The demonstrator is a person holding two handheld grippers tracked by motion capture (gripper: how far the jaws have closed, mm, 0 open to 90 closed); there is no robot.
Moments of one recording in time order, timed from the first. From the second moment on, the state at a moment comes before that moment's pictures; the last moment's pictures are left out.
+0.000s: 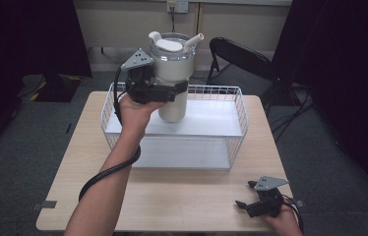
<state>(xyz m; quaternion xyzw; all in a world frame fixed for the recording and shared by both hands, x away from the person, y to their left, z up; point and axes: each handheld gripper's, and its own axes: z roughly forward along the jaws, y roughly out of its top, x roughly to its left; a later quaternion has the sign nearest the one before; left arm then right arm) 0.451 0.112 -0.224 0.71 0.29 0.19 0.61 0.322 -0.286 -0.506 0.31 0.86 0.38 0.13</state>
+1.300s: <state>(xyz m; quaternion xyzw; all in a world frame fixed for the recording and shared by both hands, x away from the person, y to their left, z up) 0.470 0.106 -0.242 0.70 0.31 0.22 0.60 0.322 -0.286 -0.506 0.31 0.86 0.38 0.13</state>
